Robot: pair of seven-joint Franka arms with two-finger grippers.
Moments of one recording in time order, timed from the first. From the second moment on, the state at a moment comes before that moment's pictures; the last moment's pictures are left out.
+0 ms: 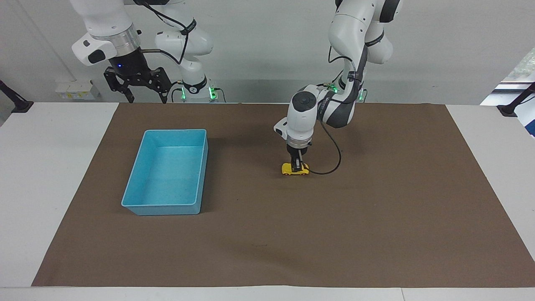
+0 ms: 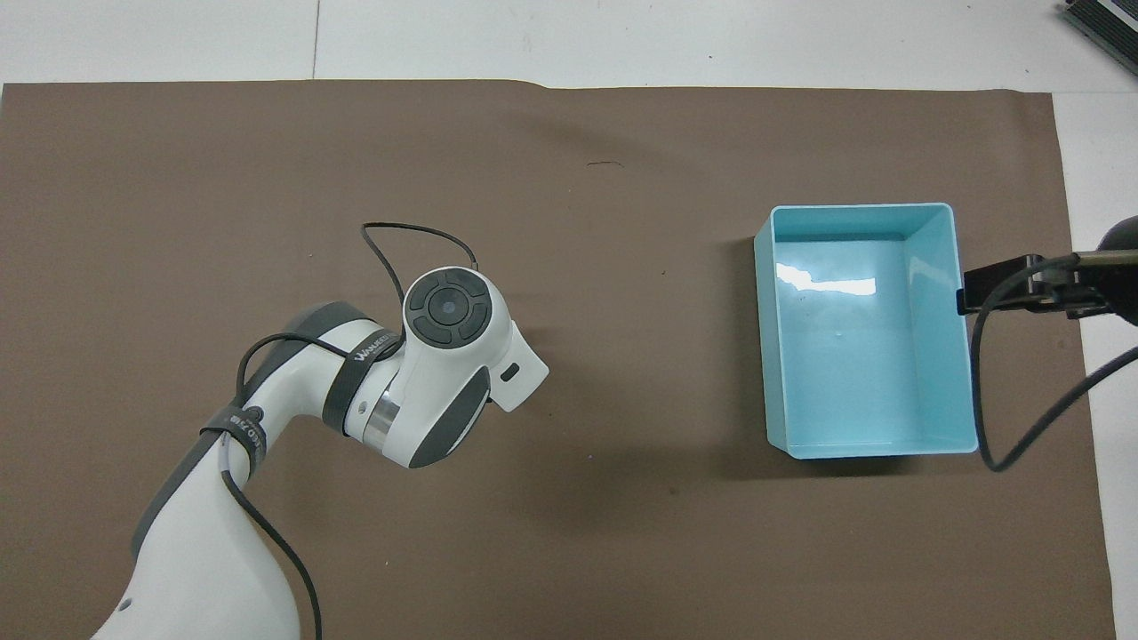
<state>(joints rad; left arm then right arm) -0.63 0.33 0.04 -1.93 -0.01 2.24 1.05 0.02 -0.03 0.03 -1.52 0.01 1.50 0.11</state>
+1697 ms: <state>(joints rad) -0.44 0.16 0.06 -1.90 0.00 2.00 0.95 0.02 -0.03 0.03 -1.52 0.01 1.50 0.11</state>
